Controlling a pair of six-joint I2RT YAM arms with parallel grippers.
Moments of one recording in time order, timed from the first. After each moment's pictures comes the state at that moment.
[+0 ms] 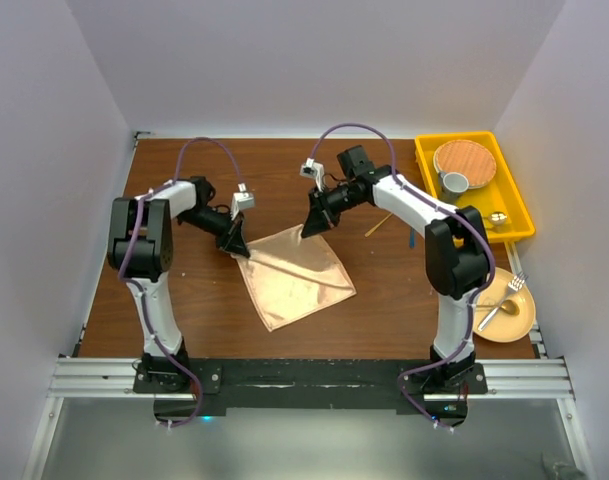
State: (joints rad) left arm -0.05 2.07 1.36 -1.01 0.97 1.02; right arm 0.46 1.99 1.56 -0.61 -0.99 -0.21
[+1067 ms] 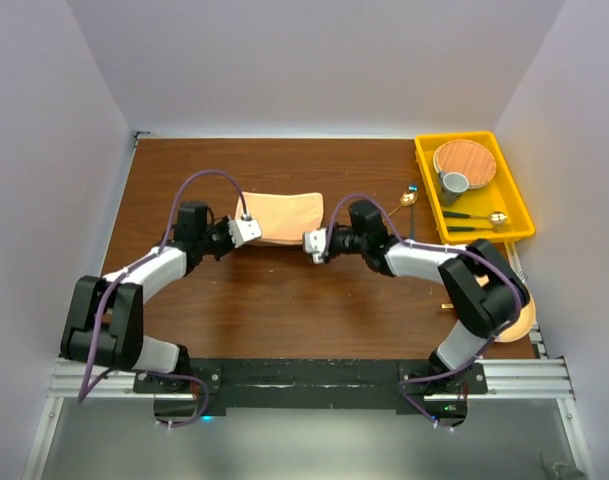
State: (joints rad) left arm -0.16 1.44 0.70 0.00 0.47 0.92; right arm 0.56 1.70 0.86 0.41 -0.66 -0.94
